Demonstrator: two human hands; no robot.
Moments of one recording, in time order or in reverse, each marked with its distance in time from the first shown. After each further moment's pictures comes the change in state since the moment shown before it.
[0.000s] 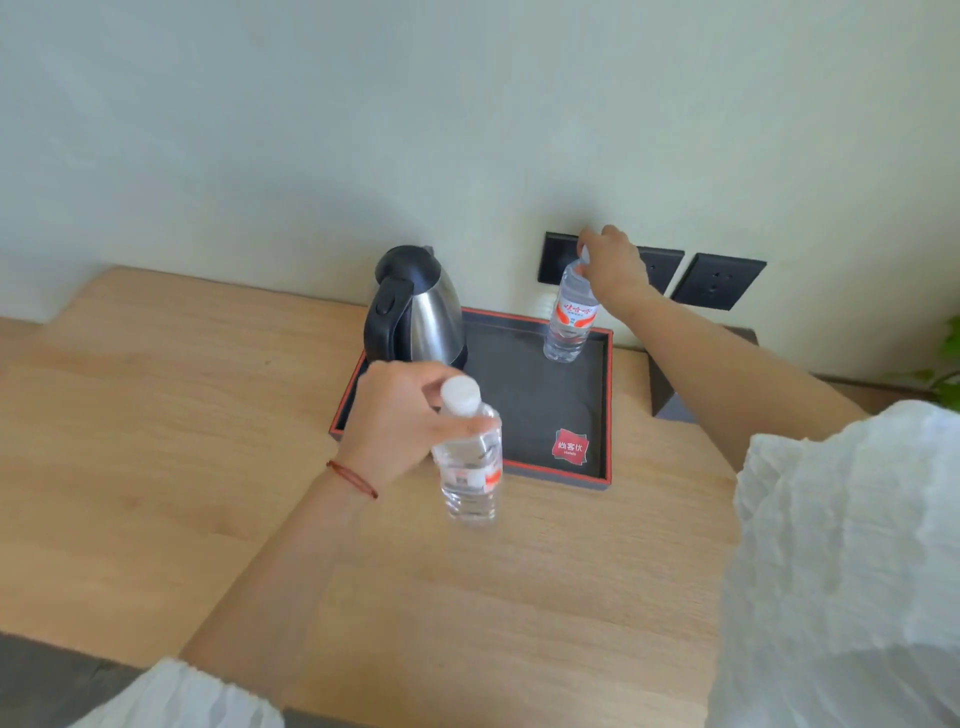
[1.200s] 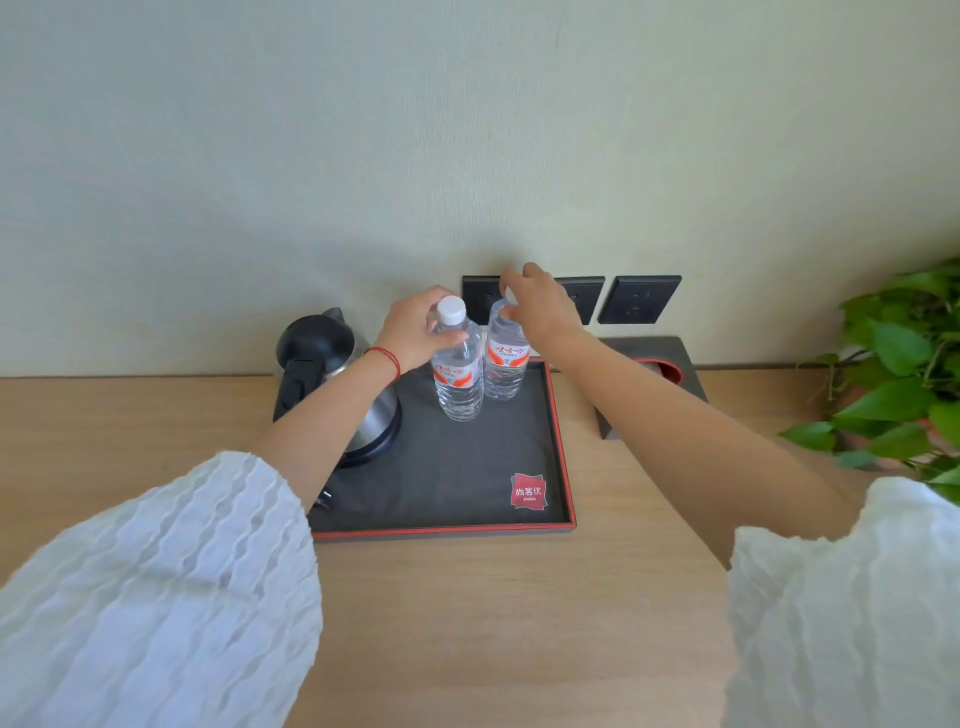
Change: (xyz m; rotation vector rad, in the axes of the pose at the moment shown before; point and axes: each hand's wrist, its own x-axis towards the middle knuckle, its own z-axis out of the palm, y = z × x) left_hand 0.221 -0.024 0.072 0.126 -0.241 0.118; right_hand 0.006 0.007 0.004 0.027 0.007 0.009
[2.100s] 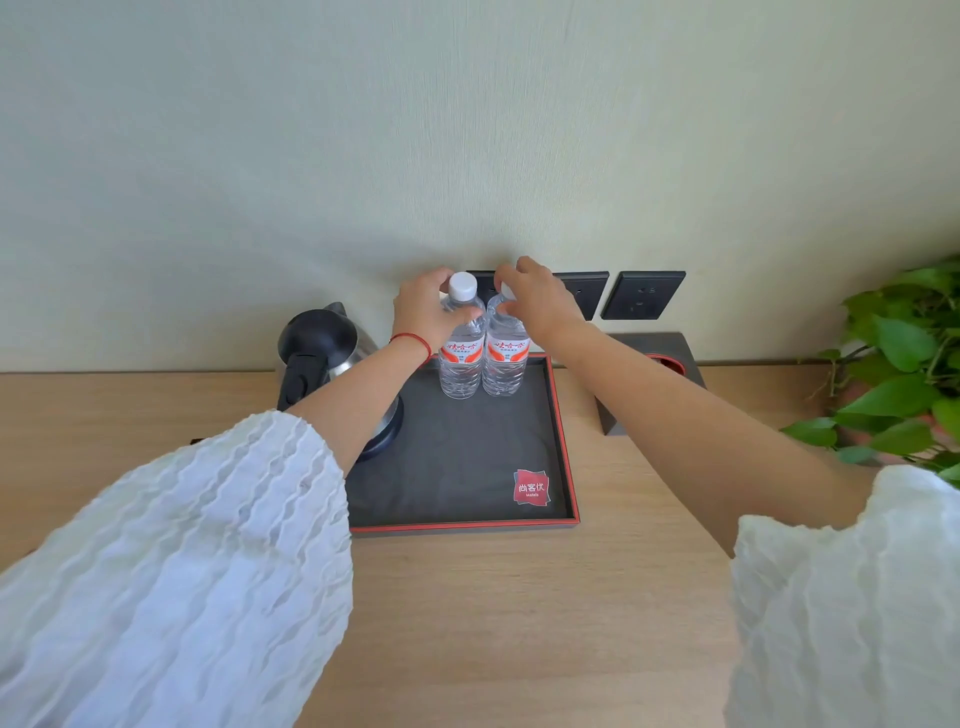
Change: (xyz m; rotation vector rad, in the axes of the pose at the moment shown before) left_hand 0.017 0.007 0.014 0.041 0.225 -0.029; right_hand 0.004 -0.001 0.004 -0.010 -0.011 -0.070
